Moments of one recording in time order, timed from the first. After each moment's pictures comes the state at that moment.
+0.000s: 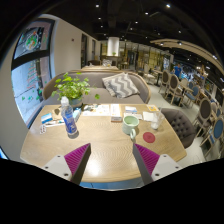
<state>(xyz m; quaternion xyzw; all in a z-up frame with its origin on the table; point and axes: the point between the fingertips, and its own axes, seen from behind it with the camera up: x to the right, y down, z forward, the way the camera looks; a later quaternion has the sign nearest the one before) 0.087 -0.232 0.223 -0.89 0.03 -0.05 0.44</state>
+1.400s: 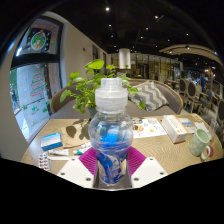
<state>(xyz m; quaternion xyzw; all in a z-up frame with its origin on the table) -0.132 0.062 0.077 -0.85 0.01 0.02 0.53</state>
